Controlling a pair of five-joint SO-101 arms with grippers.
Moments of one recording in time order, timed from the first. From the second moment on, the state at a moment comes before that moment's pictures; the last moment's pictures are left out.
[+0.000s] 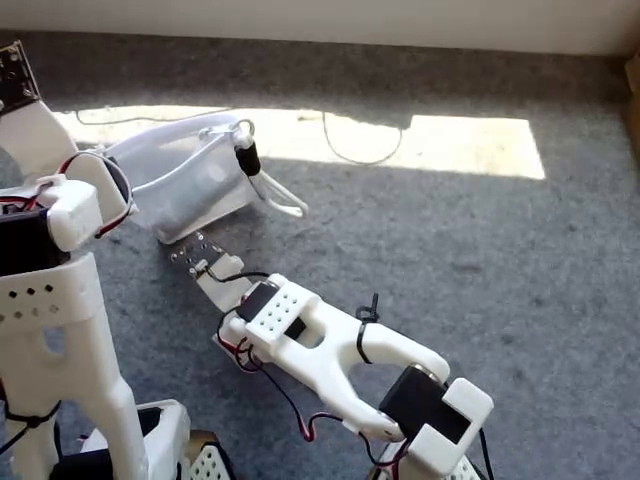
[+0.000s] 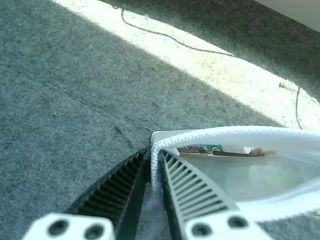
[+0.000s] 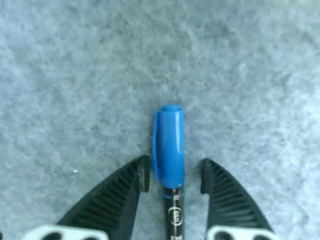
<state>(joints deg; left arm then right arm) -18.3 -30.8 2.6 84.7 20.4 -56.8 5.6 31.0 44.5 -0.7</state>
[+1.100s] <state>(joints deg) -18.3 -30.8 2.6 84.7 20.4 -57.0 -21.3 44.5 44.3 3.1</state>
